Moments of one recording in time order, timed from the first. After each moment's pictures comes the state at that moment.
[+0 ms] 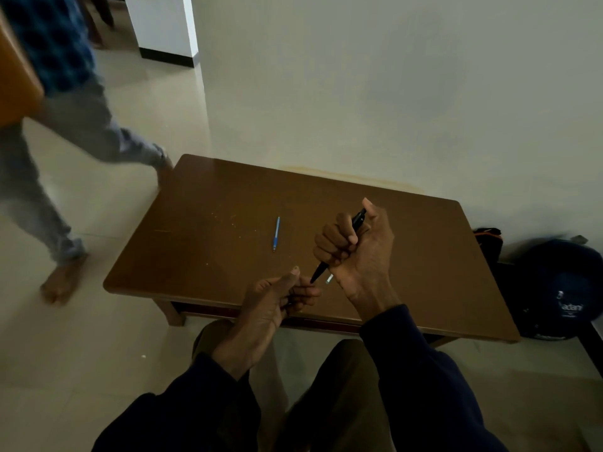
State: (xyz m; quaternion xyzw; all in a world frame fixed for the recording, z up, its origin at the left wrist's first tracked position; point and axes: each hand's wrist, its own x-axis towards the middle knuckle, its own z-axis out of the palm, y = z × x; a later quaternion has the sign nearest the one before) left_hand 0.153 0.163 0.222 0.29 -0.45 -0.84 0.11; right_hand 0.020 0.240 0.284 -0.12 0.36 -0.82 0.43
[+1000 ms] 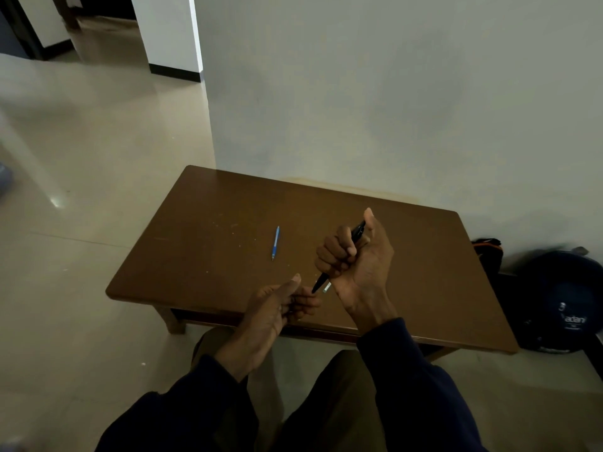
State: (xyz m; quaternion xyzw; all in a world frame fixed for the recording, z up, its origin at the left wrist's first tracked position) left_hand 0.148 0.169 0.224 0.28 -0.47 -0.83 0.09; right_hand 0.023 0.253 0.290 -0.11 0.39 -0.82 0.40
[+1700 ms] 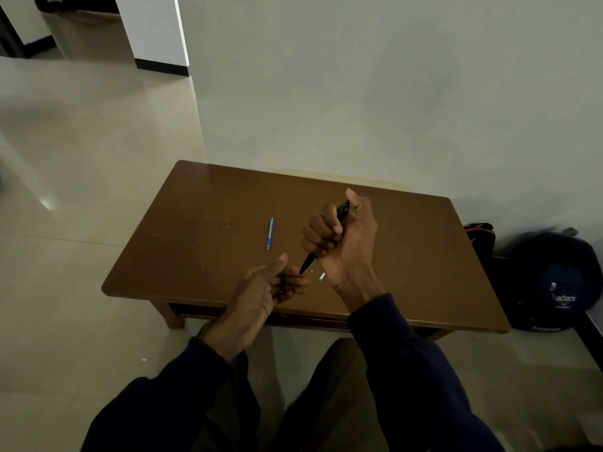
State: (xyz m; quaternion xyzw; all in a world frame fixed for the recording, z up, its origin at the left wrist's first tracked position) left_hand 0.149 0.163 0.236 0.28 -0.48 -0.83 0.11; right_hand 0.031 0.245 0.307 -0.13 0.38 -0.83 0.38
